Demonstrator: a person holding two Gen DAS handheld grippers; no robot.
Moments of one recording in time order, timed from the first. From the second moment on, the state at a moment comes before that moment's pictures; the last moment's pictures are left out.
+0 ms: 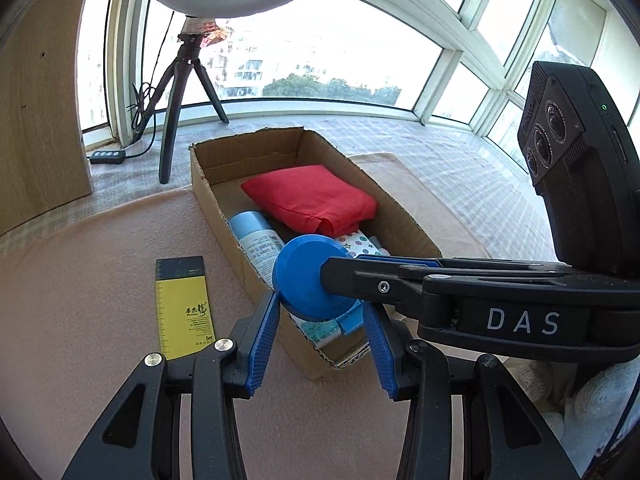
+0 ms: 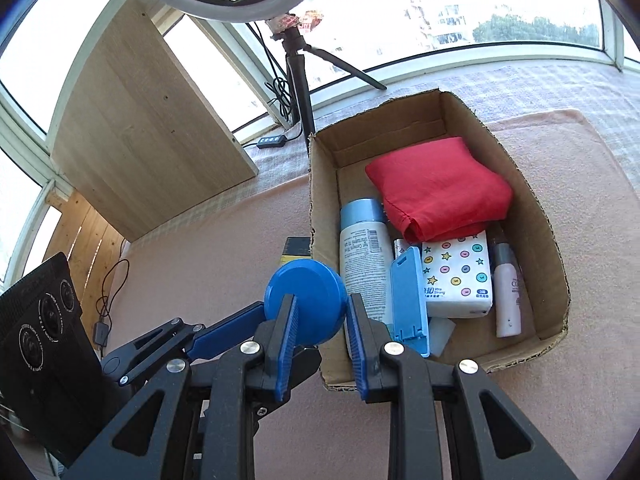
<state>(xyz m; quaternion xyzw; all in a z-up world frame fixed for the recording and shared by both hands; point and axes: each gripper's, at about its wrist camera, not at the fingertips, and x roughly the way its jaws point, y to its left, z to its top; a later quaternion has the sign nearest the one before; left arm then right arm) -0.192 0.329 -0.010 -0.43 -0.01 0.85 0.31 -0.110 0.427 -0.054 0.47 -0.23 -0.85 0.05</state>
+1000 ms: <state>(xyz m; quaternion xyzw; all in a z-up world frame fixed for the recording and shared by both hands) -0.197 0.352 -0.017 -0.44 0.01 0.84 0.32 -0.099 0.461 -0.063 0.47 -0.23 -0.85 0.01</state>
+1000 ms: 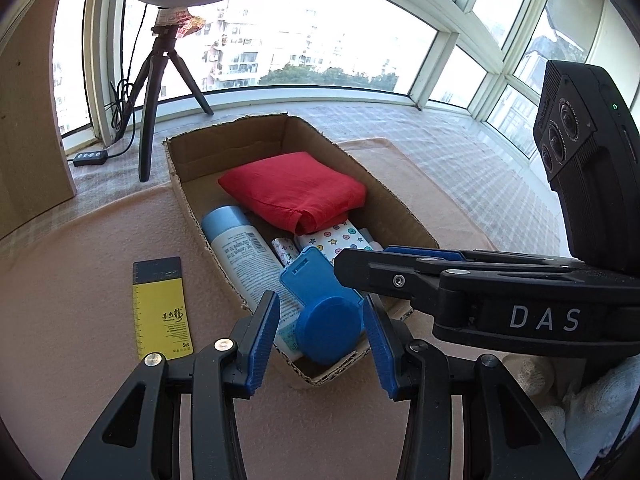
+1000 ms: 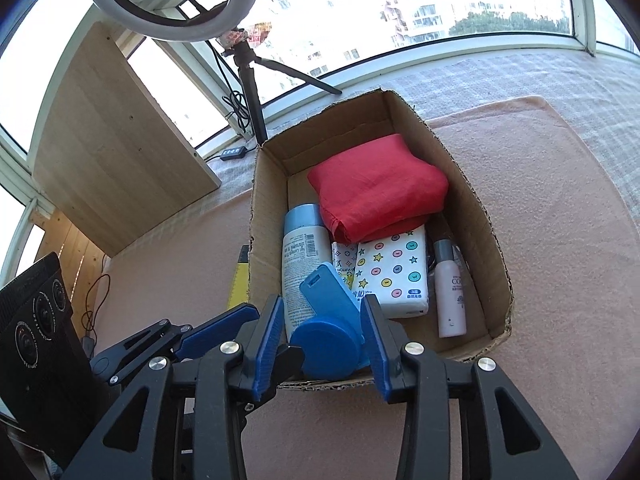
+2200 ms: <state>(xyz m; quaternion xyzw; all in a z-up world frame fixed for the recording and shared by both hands) -0.225 0.254 -0.065 -0.52 -0.02 0.84 0.18 0.009 0.451 -0.067 0.45 -0.21 -0.86 -0.04</state>
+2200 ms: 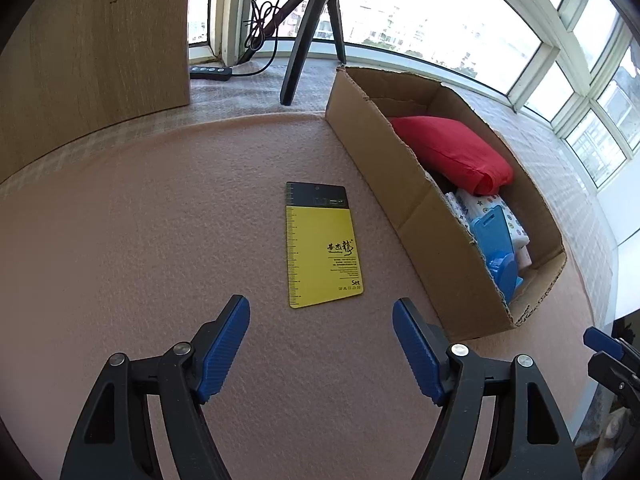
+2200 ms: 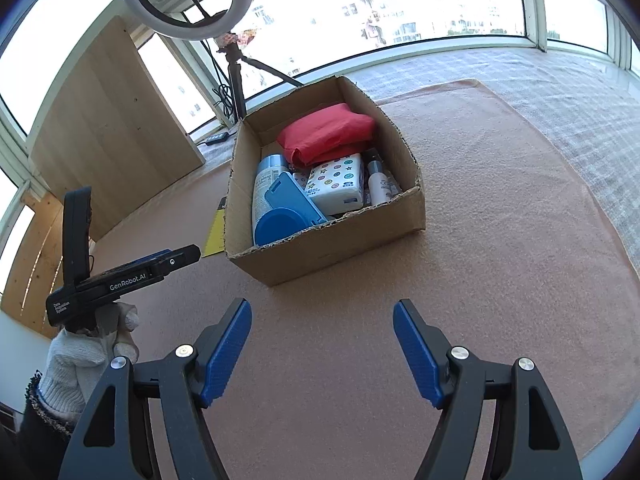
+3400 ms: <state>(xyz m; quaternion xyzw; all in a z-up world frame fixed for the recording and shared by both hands) -0.266 0.278 -0.070 -0.53 0.03 0.84 0.12 0.047 0.463 -0.069 0.47 -0.20 -0.85 -0.08</state>
